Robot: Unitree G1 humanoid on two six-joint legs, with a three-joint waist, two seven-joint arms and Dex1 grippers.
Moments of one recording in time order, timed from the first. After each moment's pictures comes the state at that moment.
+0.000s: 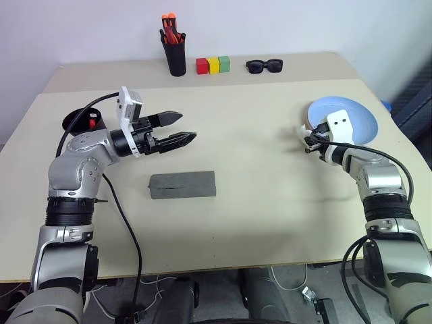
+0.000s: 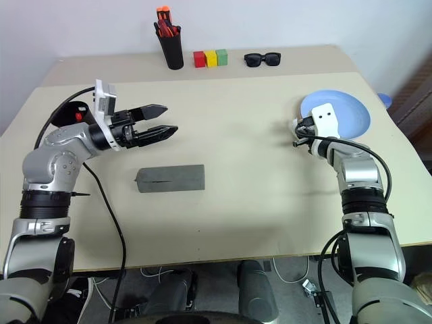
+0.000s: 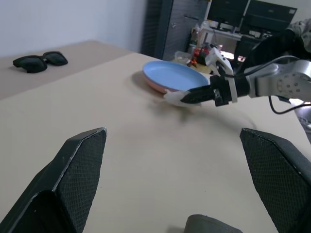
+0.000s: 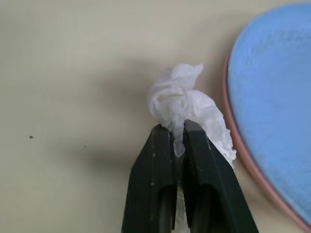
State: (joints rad) left arm -0.68 0.57 0.10 0.15 -0.56 0.53 -1.08; right arm -0.72 -0.61 -0.09 0.54 0.13 0.45 0.56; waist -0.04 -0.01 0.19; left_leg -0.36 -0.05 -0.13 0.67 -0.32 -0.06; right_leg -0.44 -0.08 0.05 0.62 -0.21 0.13
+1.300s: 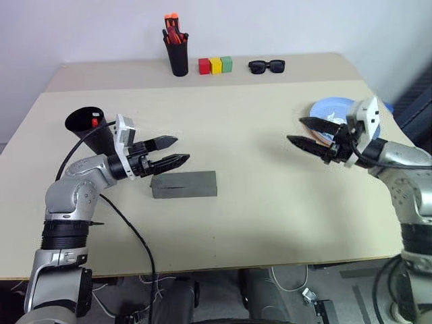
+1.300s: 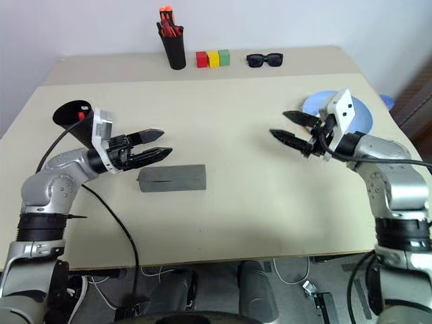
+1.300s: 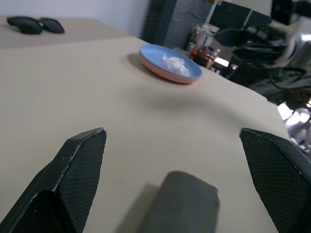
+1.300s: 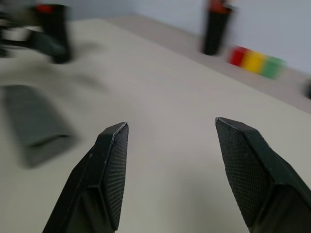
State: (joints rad) left arm -0.47 0.60 0.13 0.05 -0.64 0.57 -1.12; right arm -0.39 -0.80 -0.19 -0.17 0.60 0.46 0.98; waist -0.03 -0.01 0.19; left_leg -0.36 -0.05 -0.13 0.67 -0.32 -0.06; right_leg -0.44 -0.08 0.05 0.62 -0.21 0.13
